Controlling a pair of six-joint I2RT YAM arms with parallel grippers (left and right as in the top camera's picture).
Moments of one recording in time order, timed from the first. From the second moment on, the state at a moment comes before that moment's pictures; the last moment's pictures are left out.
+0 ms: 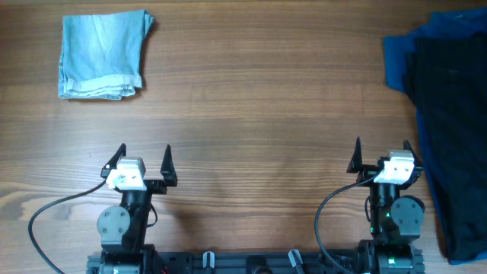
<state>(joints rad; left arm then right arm) -0.01 0.01 0.01 -0.07 0.05 -0.07 -0.03 0.10 0.01 0.02 0.11 -0.12</state>
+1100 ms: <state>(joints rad) -0.01 0.01 0.01 -0.07 0.05 -0.07 -0.03 0.11 0.16 0.01 -0.20 0.02</state>
